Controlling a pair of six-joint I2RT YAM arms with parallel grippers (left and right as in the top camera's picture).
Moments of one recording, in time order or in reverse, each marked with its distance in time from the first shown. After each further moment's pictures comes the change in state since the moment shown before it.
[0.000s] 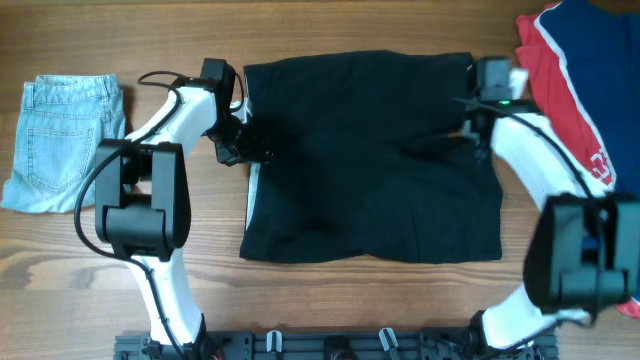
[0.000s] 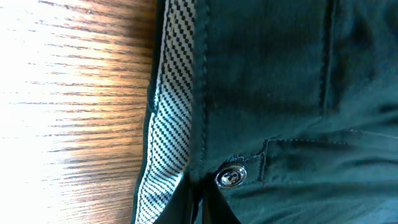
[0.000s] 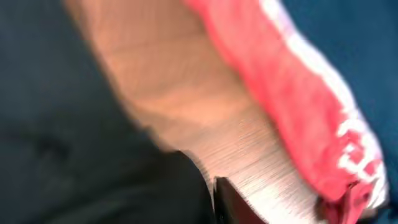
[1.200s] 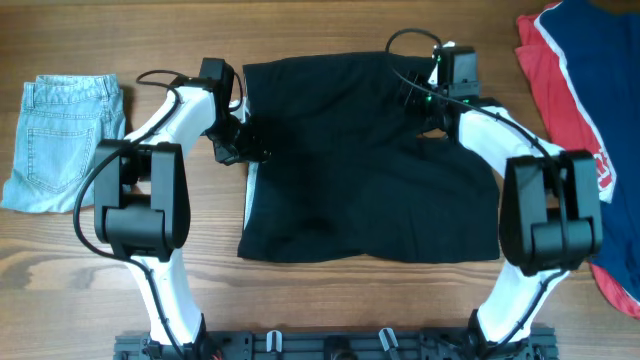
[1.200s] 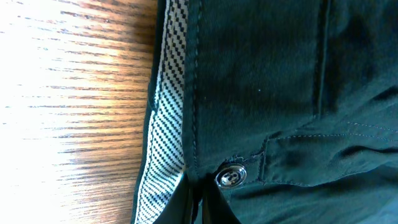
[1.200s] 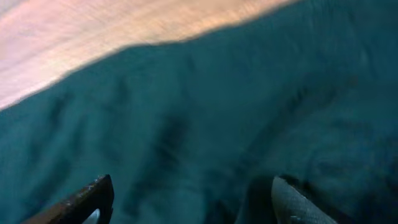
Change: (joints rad) left arm 0.003 -0.001 0.001 0.000 -0.016 0.007; right arm 0.109 0.227 0.031 0.430 -0.609 0.208
